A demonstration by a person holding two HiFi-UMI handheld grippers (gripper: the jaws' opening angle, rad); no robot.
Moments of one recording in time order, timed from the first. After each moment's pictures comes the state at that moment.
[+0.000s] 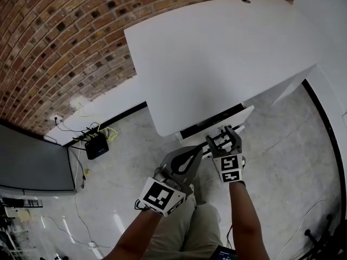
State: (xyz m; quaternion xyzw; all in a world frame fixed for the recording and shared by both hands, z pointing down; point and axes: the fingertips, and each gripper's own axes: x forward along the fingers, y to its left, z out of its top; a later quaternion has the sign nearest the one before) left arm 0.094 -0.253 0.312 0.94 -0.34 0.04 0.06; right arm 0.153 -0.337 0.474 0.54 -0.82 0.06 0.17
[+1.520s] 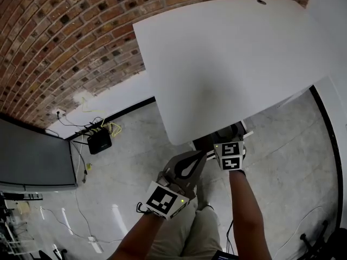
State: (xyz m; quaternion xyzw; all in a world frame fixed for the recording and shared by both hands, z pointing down) left arm 0.070 -0.274 0.313 0.93 -0.35 0.05 0.08; right arm 0.126 -0.407 0.466 0.55 -0.81 0.09 0.18
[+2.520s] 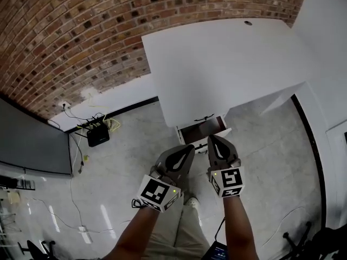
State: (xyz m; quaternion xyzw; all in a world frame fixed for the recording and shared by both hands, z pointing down) left arm 0.078 -0.201 0.189 0.91 -0.40 0.02 0.07; right arm 0.134 -0.247 0.250 0.51 -0.86 0.05 0.07
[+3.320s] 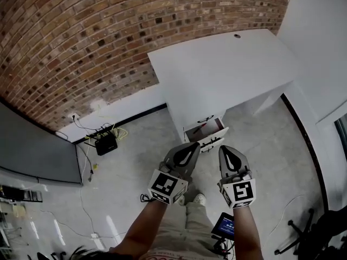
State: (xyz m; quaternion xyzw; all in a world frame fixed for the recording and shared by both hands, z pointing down) left arm 0.050 -0.147 0.079 0.93 -0.36 0.01 0.06; right arm 0.122 -0.137 0.103 0.54 -0.84 0.01 0.07
